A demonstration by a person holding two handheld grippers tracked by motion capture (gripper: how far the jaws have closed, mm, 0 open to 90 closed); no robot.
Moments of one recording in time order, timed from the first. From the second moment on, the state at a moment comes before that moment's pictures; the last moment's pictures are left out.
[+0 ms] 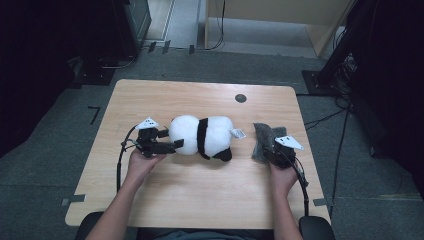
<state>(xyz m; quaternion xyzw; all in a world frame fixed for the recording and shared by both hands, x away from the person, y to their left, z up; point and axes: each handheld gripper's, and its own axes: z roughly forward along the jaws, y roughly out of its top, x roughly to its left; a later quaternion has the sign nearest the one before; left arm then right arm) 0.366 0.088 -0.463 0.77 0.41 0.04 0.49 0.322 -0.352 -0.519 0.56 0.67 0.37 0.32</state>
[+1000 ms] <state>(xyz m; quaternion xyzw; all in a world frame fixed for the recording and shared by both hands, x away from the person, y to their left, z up) 0.368 0.089 -0.469 0.77 0.41 0.04 0.49 0.336 -0.354 -0.509 0.60 0.68 0.35 0.25</state>
